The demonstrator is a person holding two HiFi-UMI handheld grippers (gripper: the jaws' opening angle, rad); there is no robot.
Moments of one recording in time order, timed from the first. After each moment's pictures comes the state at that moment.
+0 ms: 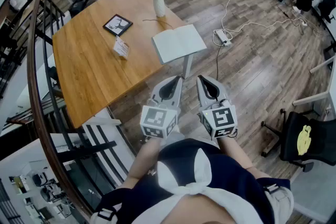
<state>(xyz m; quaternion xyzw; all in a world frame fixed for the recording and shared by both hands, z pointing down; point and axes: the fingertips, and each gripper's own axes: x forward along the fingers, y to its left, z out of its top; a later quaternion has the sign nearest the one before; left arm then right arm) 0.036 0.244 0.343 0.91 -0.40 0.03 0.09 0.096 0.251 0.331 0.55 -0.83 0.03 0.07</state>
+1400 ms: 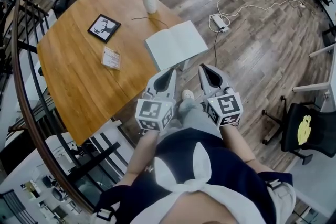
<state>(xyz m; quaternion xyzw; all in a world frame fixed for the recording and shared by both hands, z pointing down) 0.032 0.074 0.398 0.91 -0.39 0.06 0.15 0.120 0.081 0.382 0.56 -0.82 0.10 0.08</state>
